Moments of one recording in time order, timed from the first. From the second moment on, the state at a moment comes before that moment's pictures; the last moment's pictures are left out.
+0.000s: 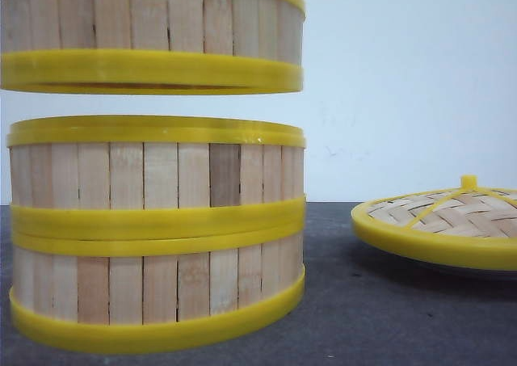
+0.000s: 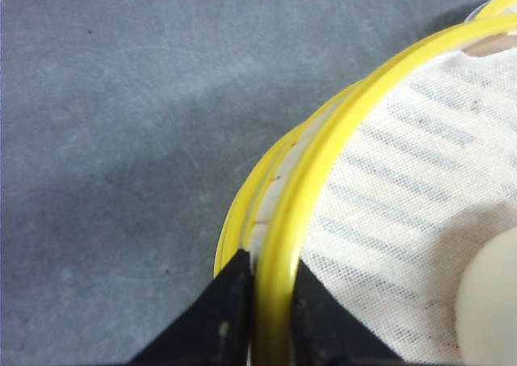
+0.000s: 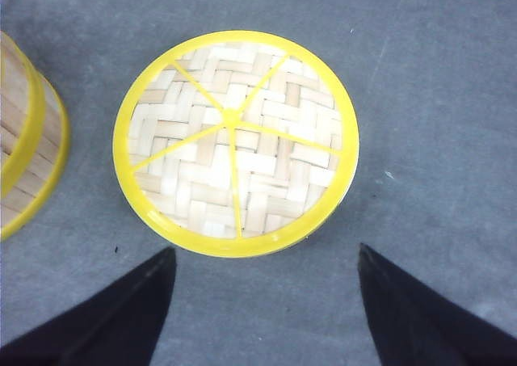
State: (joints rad) left arm -0.33 1.29 1.31 -0.88 0.18 0.02; right arm 0.35 0.68 1.06 -1.16 0.10 0.15
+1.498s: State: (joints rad) left arm -0.33 1.40 1.31 -0.85 0.15 0.00; right arm 0.35 0.83 1.06 -1.13 0.09 0.13
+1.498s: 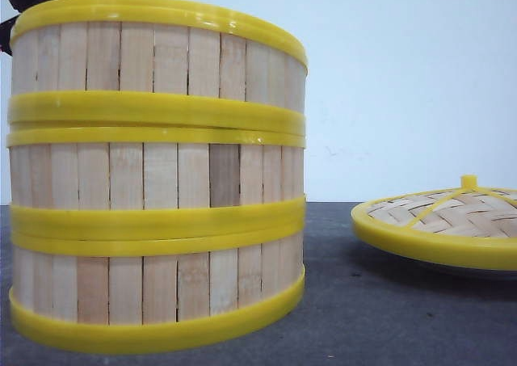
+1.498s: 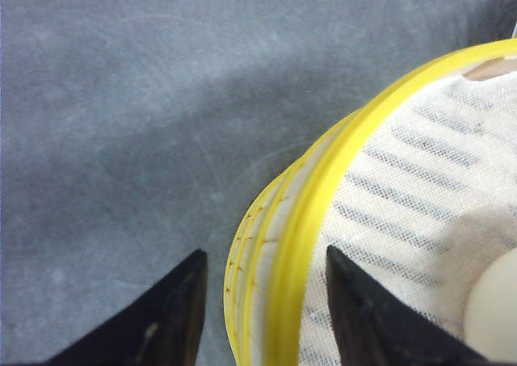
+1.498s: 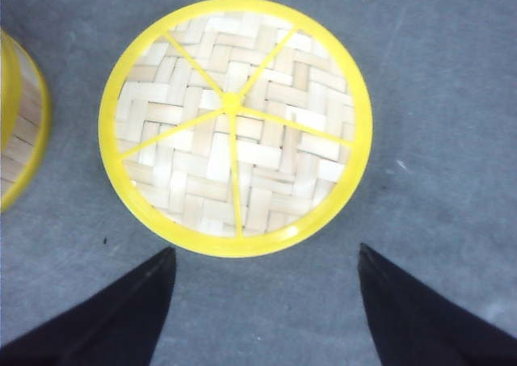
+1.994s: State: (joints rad) left arm -0.24 1.10 1.31 -0.96 0.02 0.01; right arm 0.34 1.12 1.06 -0.95 0.02 0.10
